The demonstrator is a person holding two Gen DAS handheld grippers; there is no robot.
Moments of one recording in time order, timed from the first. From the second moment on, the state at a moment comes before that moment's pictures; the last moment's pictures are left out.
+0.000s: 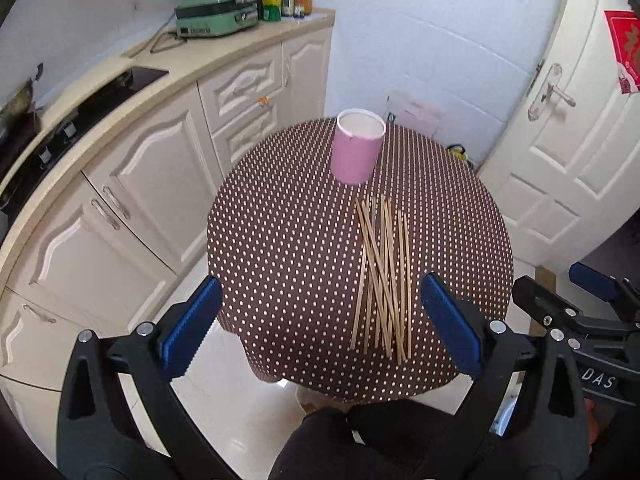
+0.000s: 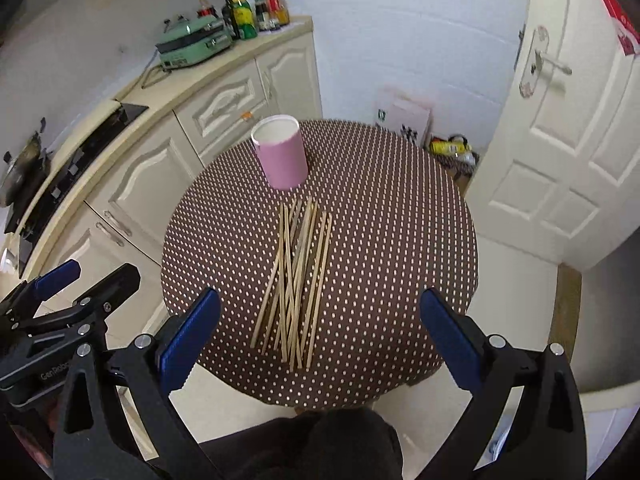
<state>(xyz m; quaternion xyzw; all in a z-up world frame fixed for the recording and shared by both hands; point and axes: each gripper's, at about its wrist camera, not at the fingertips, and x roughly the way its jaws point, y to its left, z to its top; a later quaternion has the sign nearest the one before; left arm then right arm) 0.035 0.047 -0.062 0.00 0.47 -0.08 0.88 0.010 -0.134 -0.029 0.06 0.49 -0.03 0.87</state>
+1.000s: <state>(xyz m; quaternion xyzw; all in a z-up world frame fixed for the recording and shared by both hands) 0.169 -0.024 -0.180 -0.03 0.65 -0.07 0.75 0.137 -0.215 -0.140 0.08 0.62 0.00 0.78</state>
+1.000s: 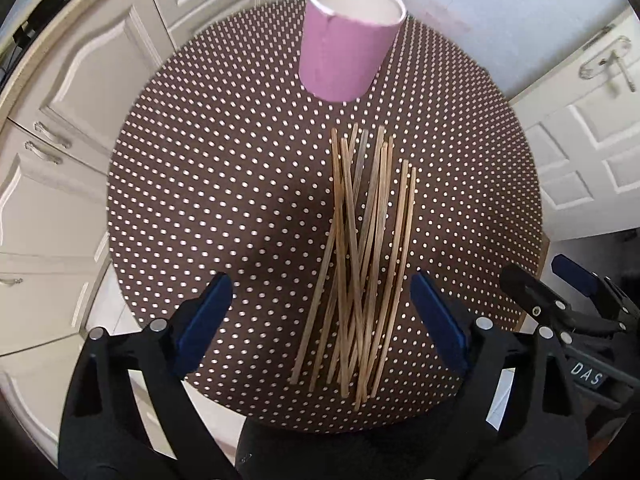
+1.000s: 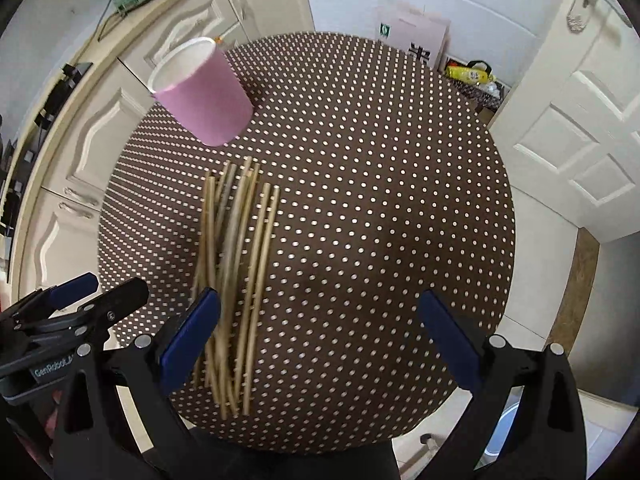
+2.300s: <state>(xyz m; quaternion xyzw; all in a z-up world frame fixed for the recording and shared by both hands) 0.233 -0.146 -0.270 0.05 0.72 -0.07 0.68 0.170 -0.267 -0.217 0.13 0.68 0.00 0.73</state>
